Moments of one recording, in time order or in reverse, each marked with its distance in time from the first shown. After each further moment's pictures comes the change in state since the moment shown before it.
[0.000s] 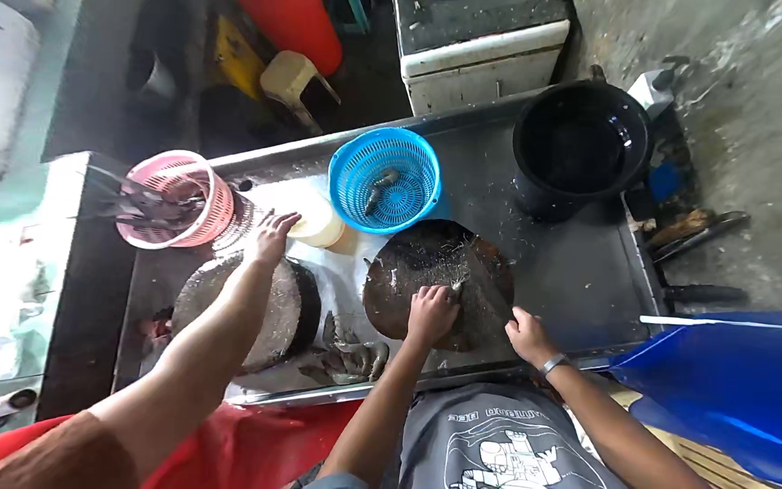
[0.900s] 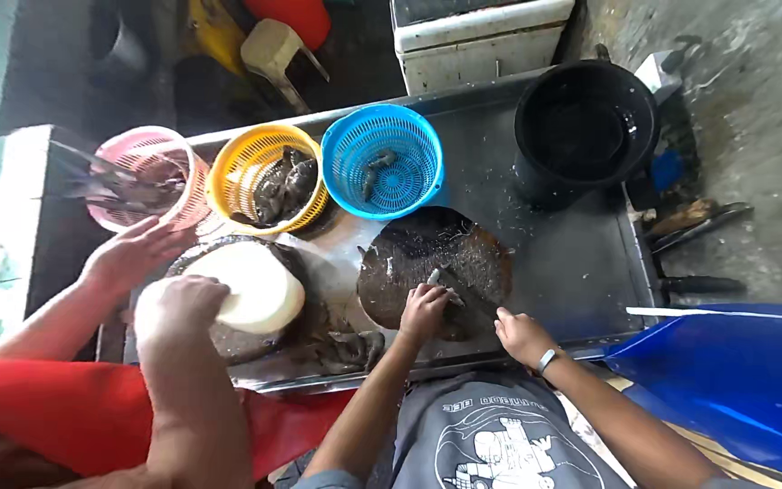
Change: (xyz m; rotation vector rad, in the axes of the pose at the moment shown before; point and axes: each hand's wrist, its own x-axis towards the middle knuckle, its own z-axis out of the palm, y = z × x) left_hand -0.021 -0.023 0.012 -0.017 0.092 0.272; right_hand -0.008 -0.015 0.002 -0.303 -0.275 -0.065
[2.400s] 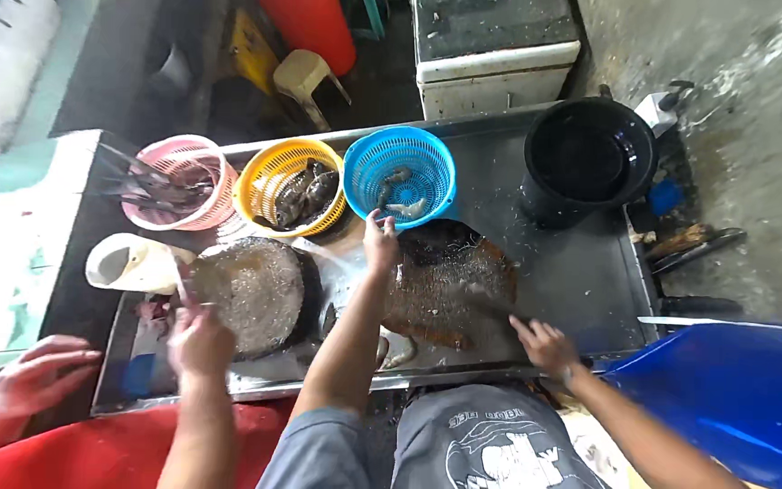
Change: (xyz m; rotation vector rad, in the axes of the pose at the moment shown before) left_hand 0.117 -0.078 -0.114 -0.516 0.377 -0.750; right_hand 0.007 0.088 0.046 -0.285 0.558 -0.316
